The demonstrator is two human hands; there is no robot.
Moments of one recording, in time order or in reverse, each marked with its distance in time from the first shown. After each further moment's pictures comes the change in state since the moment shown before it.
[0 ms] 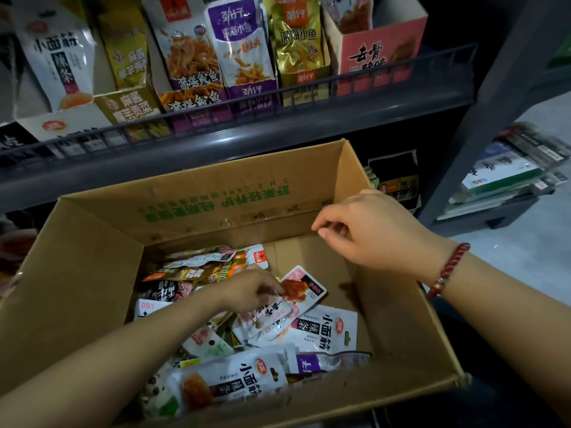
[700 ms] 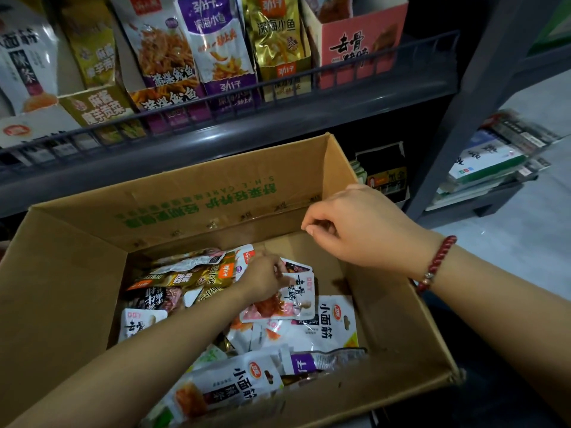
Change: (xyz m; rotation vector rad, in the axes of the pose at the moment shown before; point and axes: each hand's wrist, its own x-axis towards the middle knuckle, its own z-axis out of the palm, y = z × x) left_hand 0.054 0.018 0.019 -0.261 0.354 -0.120; right_hand 0.002 0.001 0.003 0.000 -0.003 0.006
